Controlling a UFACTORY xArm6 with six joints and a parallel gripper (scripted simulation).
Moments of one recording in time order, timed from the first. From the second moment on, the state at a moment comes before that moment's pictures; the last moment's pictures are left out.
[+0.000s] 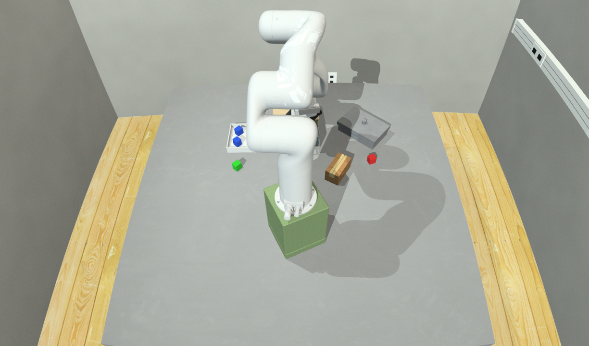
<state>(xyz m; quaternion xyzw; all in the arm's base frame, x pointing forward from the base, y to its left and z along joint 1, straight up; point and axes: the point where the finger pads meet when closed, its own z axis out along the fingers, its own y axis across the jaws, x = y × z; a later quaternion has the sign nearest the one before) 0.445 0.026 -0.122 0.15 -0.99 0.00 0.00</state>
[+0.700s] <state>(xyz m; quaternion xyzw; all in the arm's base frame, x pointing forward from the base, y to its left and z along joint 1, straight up) 0.446 0.026 -0.139 0.15 -0.99 0.00 0.00</state>
